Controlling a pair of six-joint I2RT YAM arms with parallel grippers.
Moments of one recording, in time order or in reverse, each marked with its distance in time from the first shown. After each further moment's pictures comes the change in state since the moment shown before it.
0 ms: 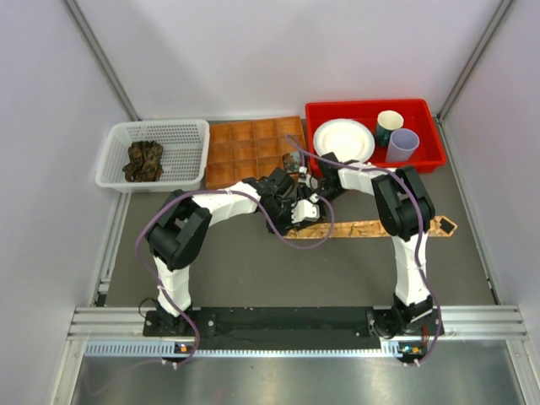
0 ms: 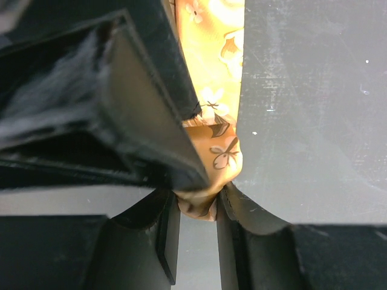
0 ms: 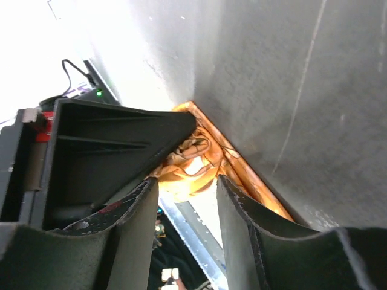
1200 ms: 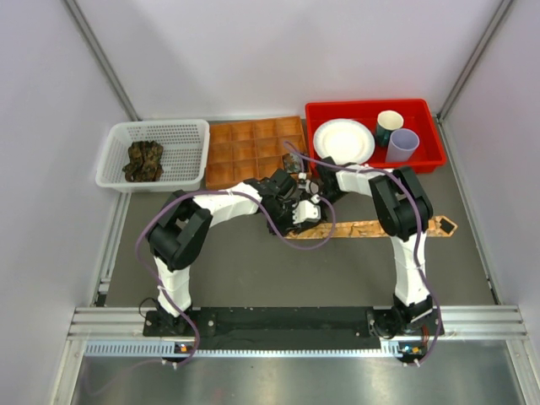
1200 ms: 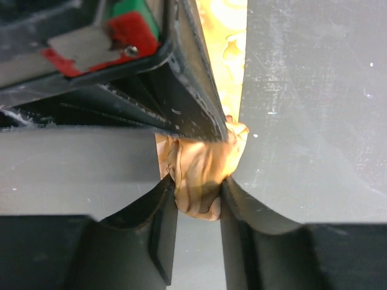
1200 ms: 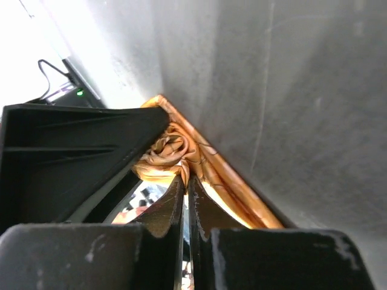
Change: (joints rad) left arm -0.014 0.000 0.002 0.000 -0.031 -0.009; right arm 0.016 0.010 -0.018 -0.031 0.048 0.004
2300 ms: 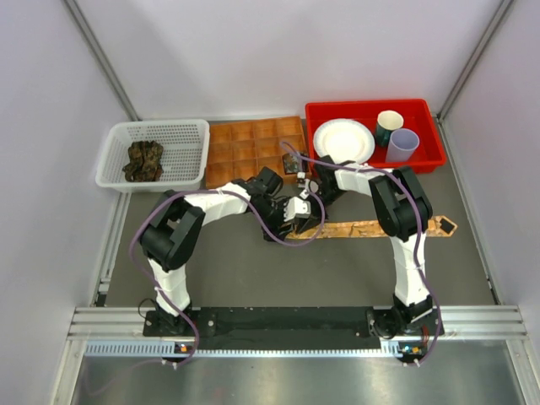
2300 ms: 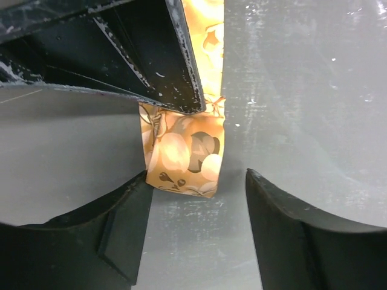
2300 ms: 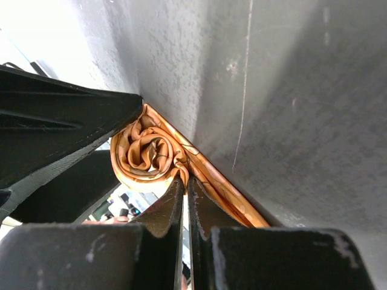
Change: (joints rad) left arm 0.086 -0.048 -0.088 0.066 0.207 -0.005; right arm 0.006 0.001 0.026 -0.037 0.105 -0.052
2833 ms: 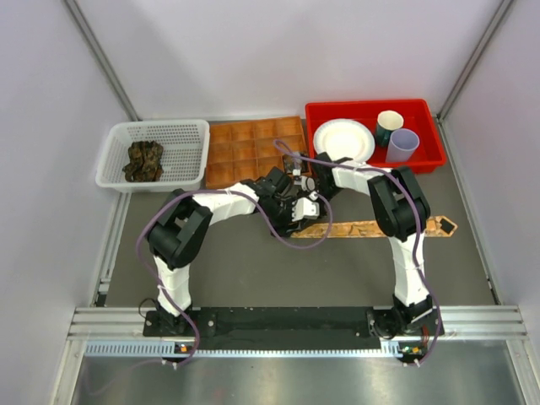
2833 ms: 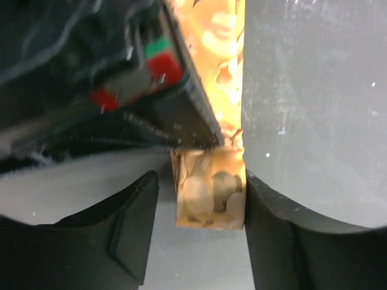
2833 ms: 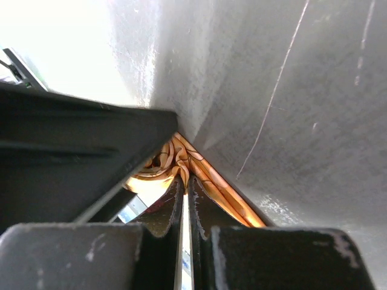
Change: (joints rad) left arm -0.049 0.045 0.052 0.054 -0.097 0.032; right arm 0.018 0.011 0.058 -0.043 0.037 -0.107
